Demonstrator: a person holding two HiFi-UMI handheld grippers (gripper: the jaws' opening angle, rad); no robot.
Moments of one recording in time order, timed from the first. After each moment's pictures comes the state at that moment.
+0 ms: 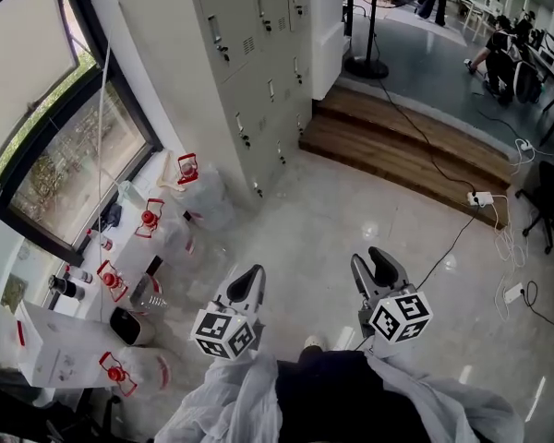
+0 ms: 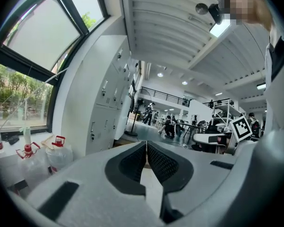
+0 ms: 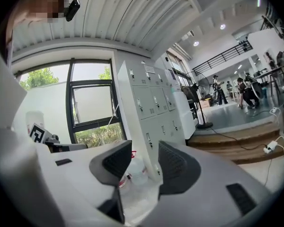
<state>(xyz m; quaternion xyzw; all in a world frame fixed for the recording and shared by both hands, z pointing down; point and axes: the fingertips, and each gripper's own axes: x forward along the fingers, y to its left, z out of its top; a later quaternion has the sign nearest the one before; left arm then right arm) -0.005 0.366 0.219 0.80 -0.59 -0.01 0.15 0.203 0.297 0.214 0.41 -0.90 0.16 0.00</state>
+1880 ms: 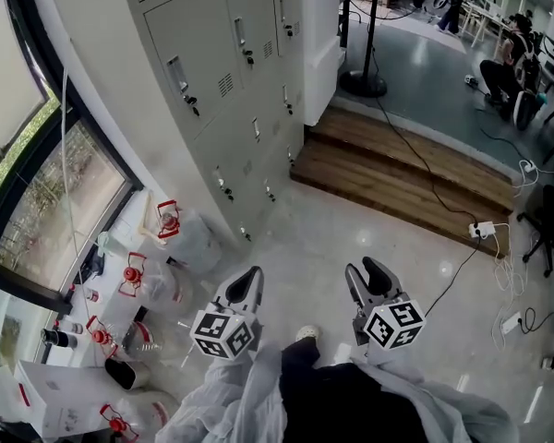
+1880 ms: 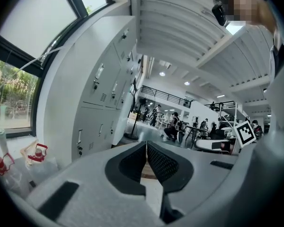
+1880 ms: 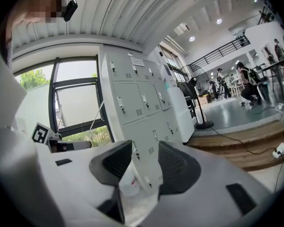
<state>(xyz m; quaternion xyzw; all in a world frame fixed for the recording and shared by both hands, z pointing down) -0.040 0.090 0.212 0.80 -0.58 -0.01 0.17 0.169 0.040 0.217 0.42 -0.89 0.18 0.01</state>
